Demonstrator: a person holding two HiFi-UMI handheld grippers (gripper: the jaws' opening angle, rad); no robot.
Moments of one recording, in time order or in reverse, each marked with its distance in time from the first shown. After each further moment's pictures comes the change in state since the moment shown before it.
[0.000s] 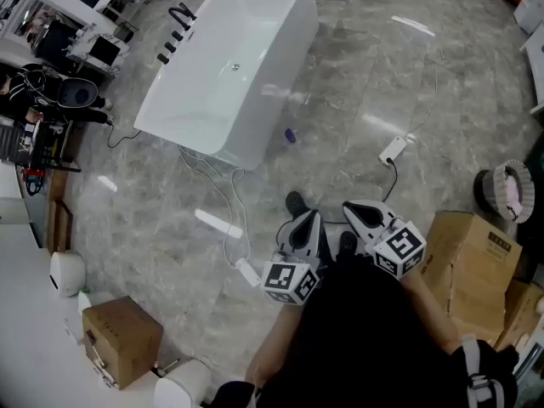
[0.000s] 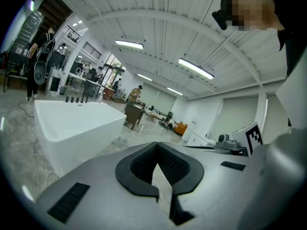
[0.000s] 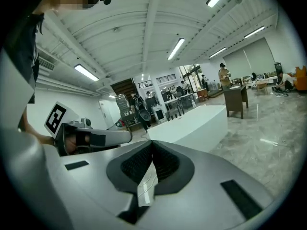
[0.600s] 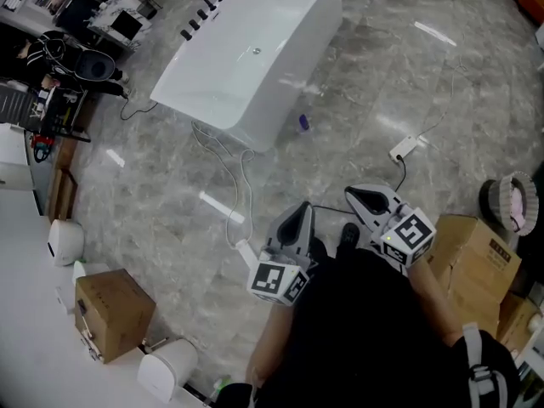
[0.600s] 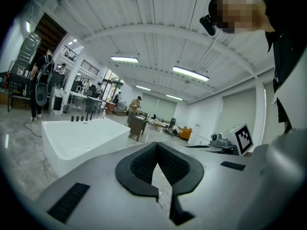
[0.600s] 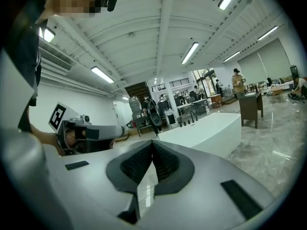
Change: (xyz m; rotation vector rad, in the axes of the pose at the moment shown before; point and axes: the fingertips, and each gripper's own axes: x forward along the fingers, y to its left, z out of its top) left arm -0.074 -0.010 0.033 0.115 -0.117 0.062; right arm -0.010 0.046 0.026 -0.104 -0.060 0.138
